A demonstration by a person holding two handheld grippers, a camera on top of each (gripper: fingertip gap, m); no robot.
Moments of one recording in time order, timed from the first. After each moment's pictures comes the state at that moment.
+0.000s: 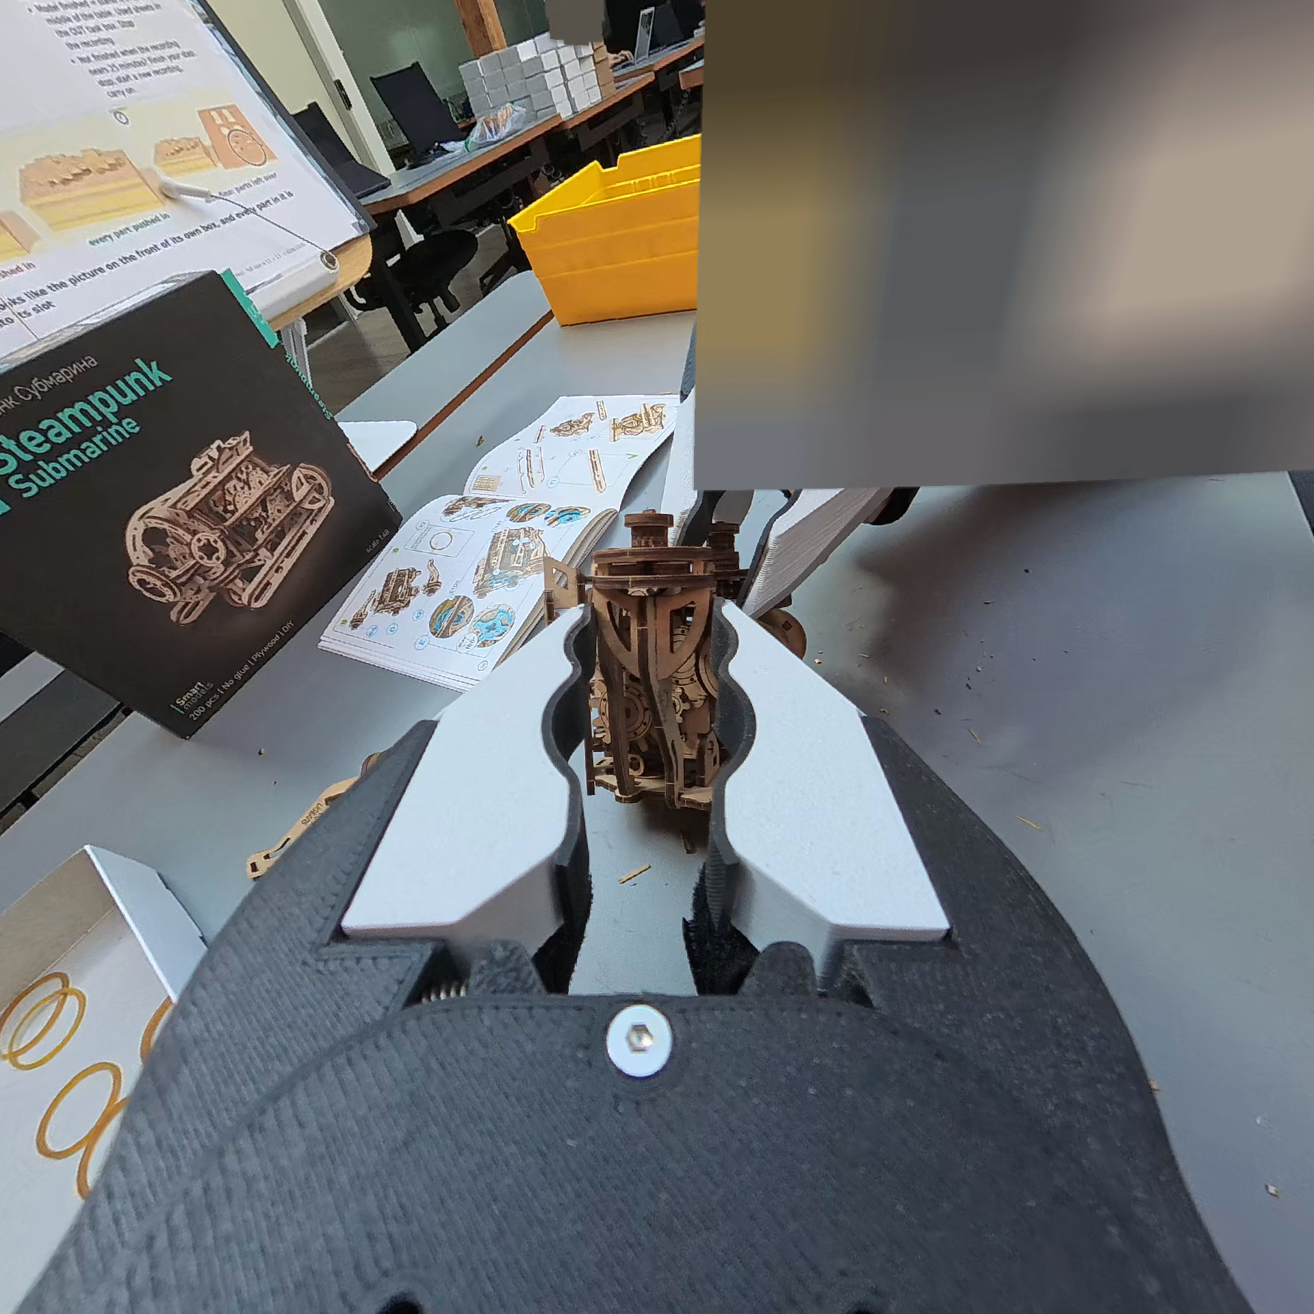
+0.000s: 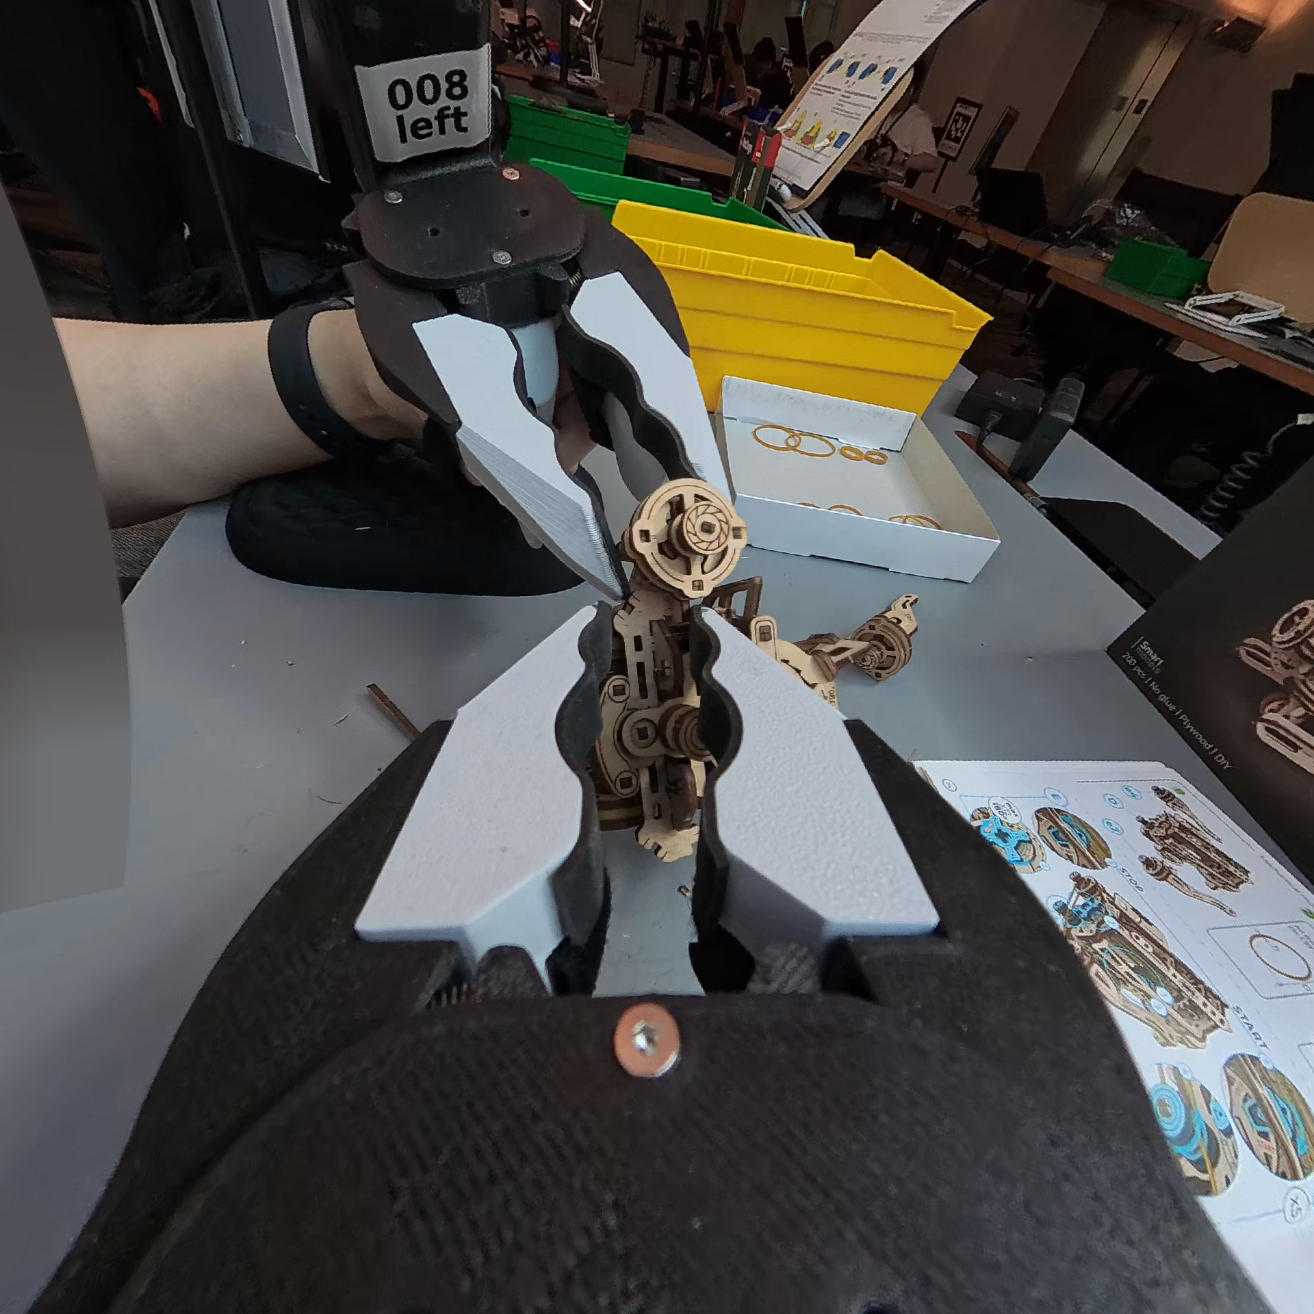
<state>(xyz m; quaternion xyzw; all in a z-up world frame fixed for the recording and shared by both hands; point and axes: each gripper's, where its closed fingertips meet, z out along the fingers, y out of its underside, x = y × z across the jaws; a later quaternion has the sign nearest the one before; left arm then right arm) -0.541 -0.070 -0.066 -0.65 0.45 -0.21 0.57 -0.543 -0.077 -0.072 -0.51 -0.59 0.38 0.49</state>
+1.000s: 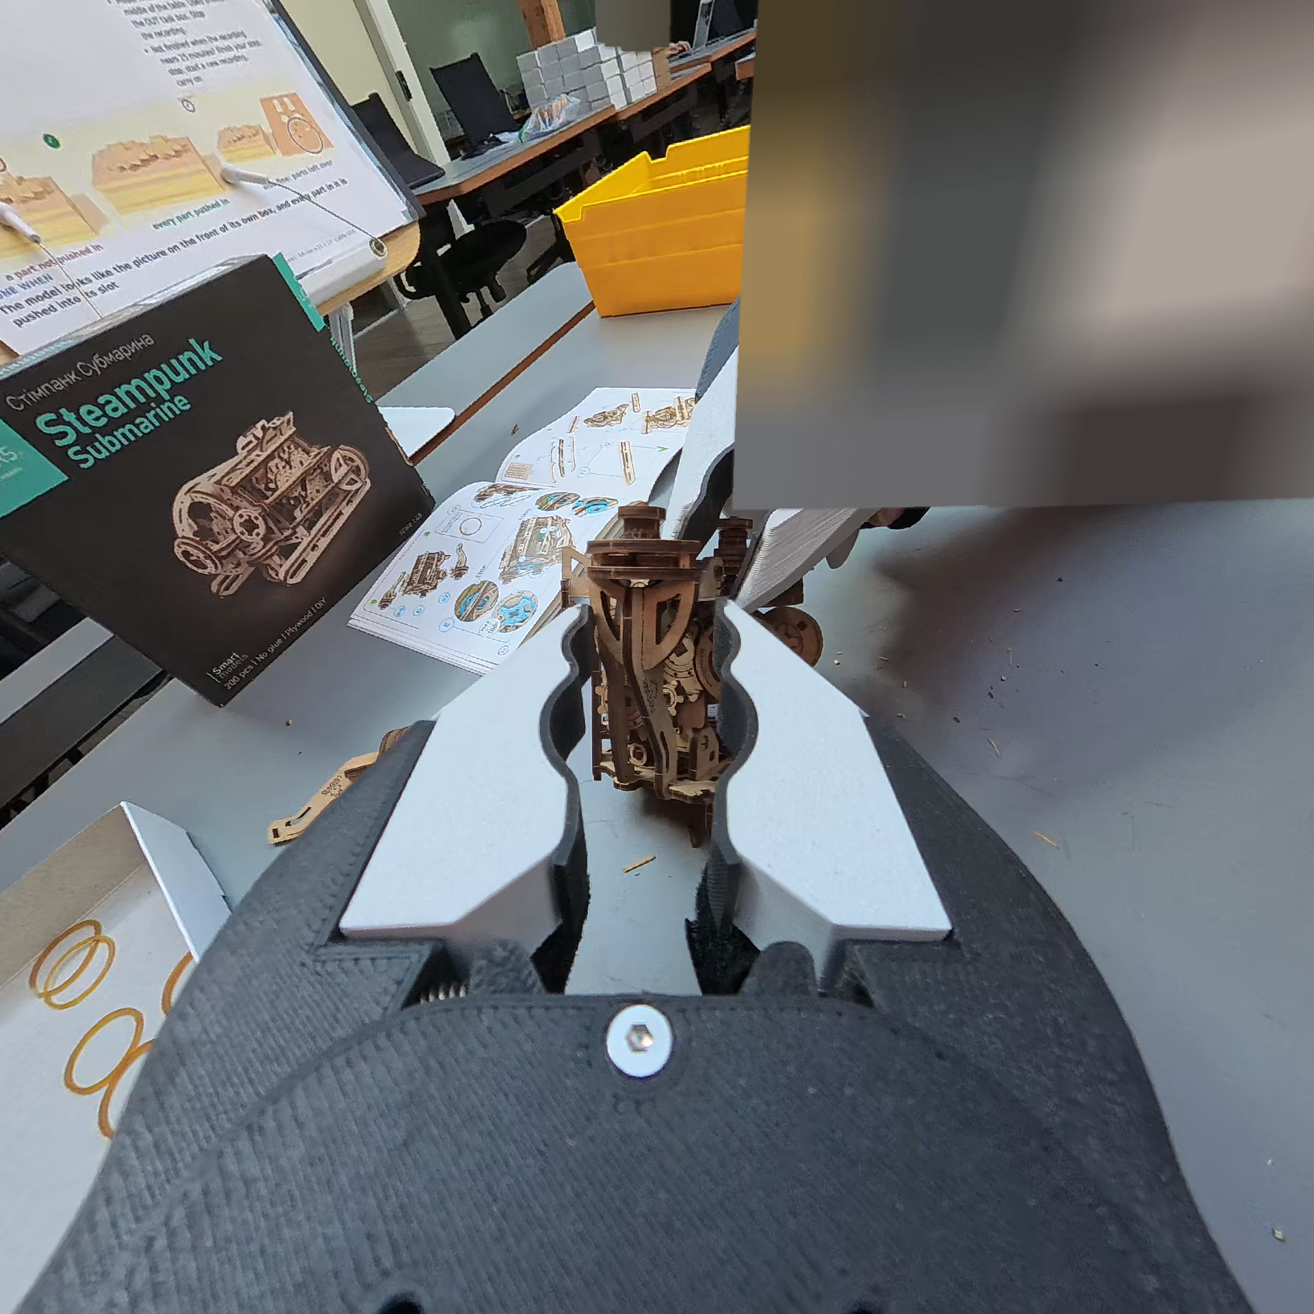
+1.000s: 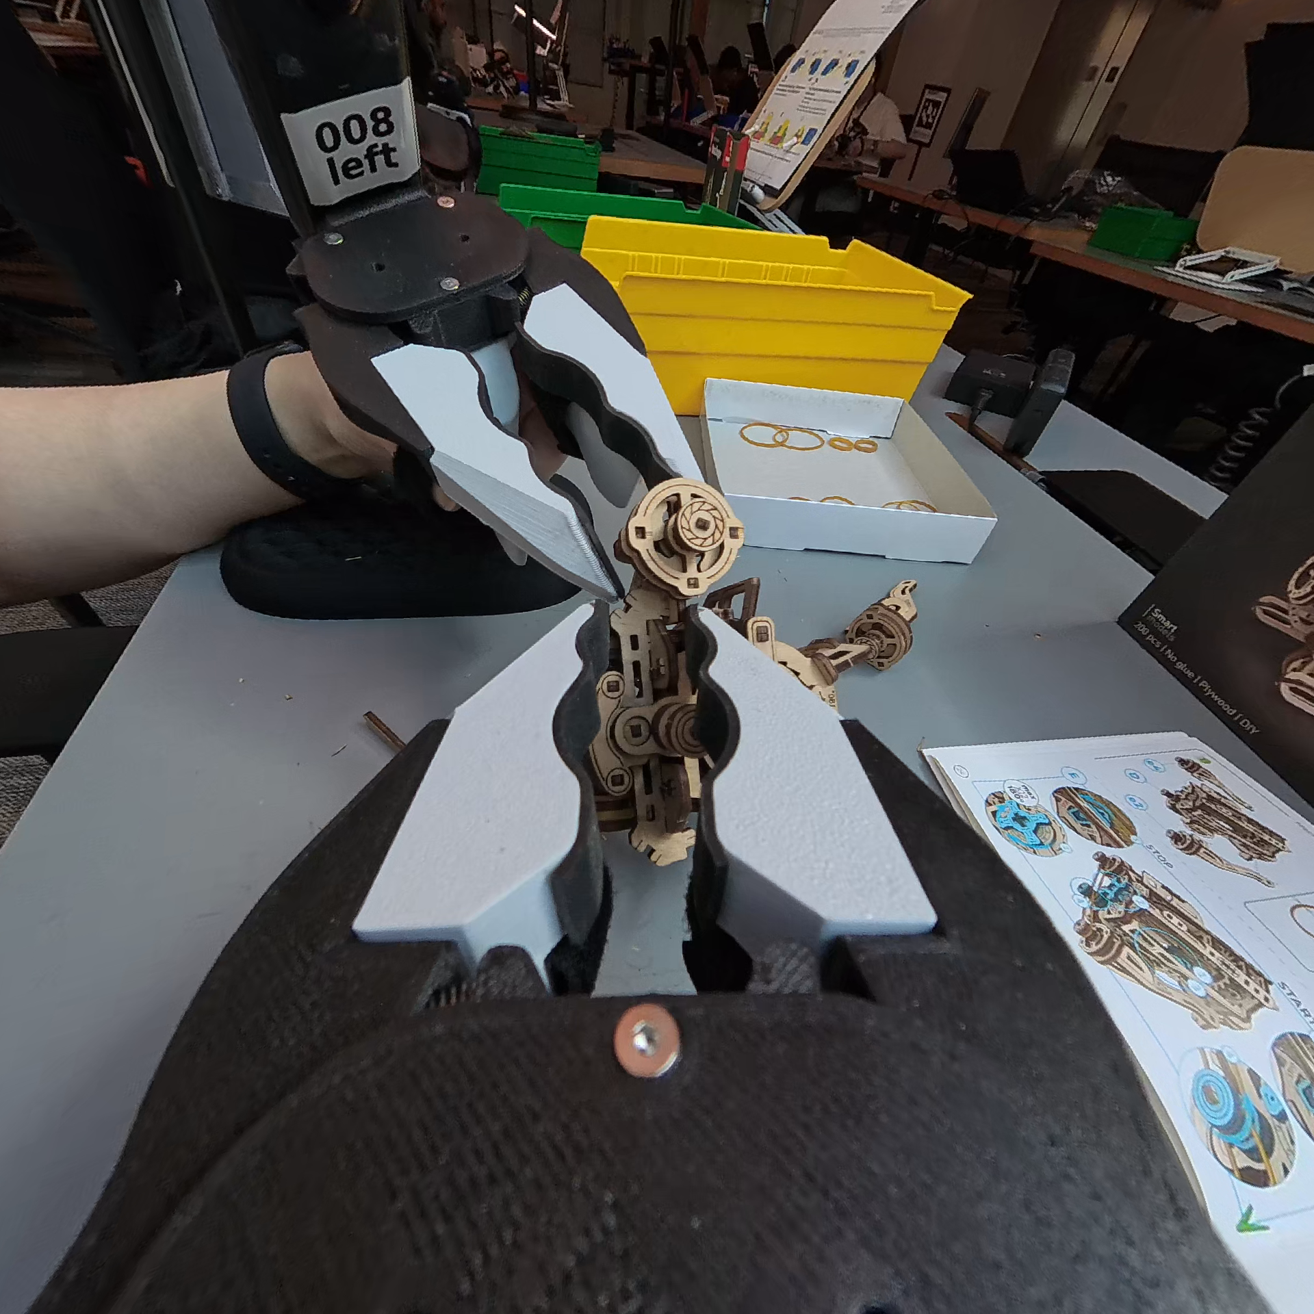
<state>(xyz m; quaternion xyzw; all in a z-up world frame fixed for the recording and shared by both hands) -0.545 -0.067 -0.067 -0.67 0.42 -0.19 0.58 -0.545 -0.071 -0.072 -0.54 -0.56 0.40 0.48</state>
